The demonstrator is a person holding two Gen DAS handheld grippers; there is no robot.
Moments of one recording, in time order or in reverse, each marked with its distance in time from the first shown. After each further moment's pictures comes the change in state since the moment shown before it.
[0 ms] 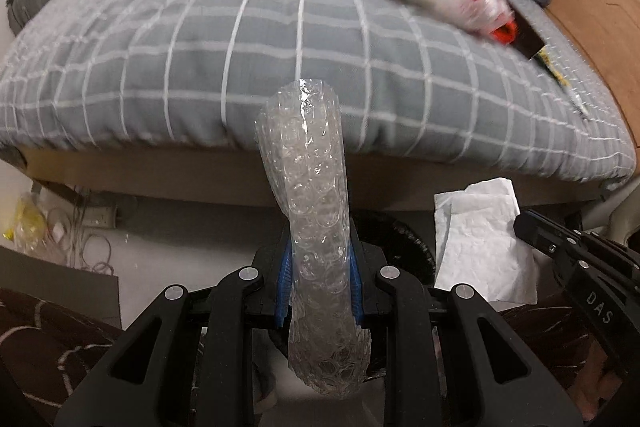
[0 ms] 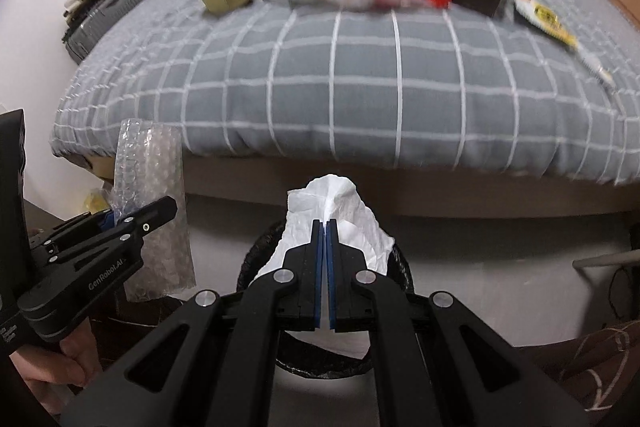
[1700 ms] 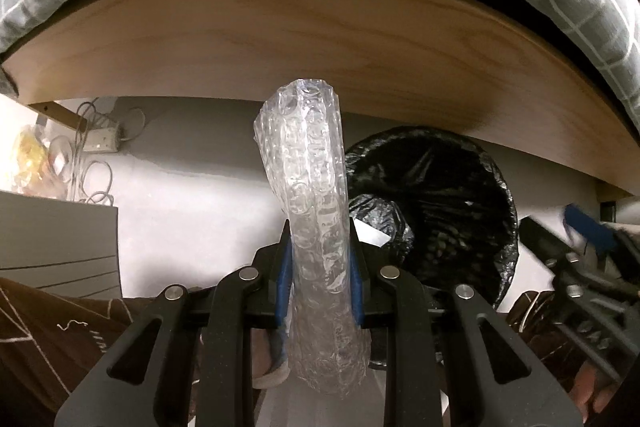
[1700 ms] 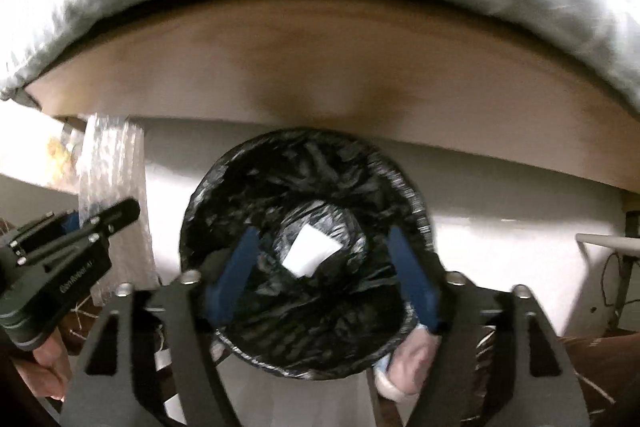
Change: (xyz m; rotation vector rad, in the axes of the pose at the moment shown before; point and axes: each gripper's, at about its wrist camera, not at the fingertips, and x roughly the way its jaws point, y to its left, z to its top) left arm 0.113 0.034 -0.040 -0.088 0.262 0.093; right arm 0.117 -0.004 -0.036 -0.038 0.185 -0.118
